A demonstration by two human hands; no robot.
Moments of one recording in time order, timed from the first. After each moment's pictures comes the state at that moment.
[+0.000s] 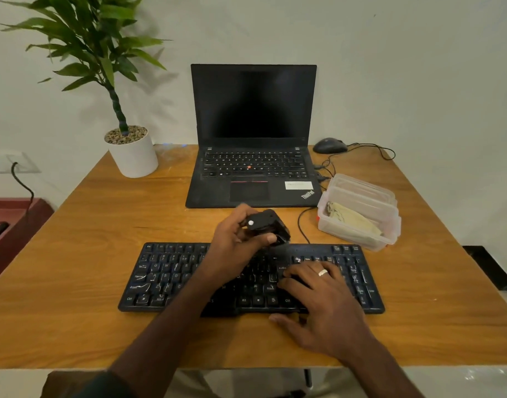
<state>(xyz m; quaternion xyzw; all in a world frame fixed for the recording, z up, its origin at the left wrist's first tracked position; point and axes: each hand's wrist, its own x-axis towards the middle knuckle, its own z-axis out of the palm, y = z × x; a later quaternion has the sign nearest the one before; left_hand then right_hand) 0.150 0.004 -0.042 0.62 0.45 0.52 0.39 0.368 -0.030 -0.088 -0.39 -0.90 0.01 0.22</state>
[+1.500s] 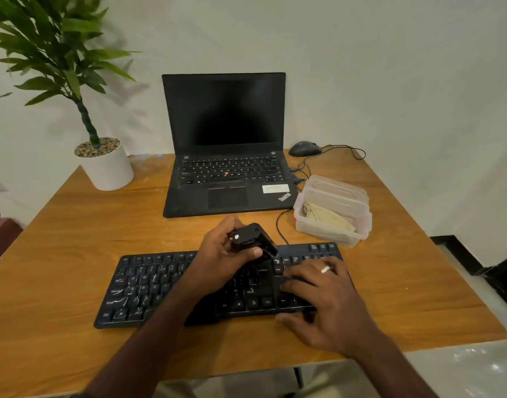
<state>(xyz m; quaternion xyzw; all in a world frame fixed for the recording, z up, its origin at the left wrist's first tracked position) 0.161 0.002 -0.044 0.65 0.45 0.47 0.40 0.404 -0.029 -0.081 -0.38 -0.88 0.02 0.27</state>
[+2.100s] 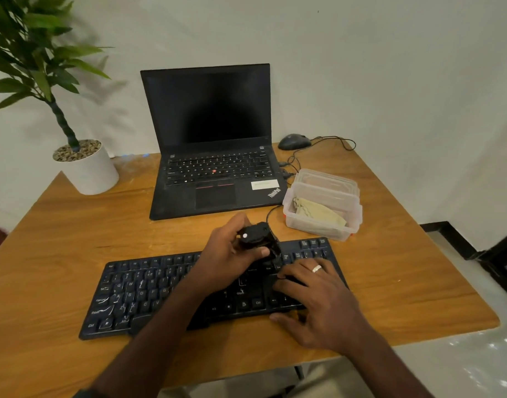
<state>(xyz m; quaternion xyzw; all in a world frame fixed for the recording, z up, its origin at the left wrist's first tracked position) 0.185 0.016 -0.041 0.70 0.45 0.42 0.36 0.409 -0.027 -0.091 -0.39 -0.88 0.02 0.26</state>
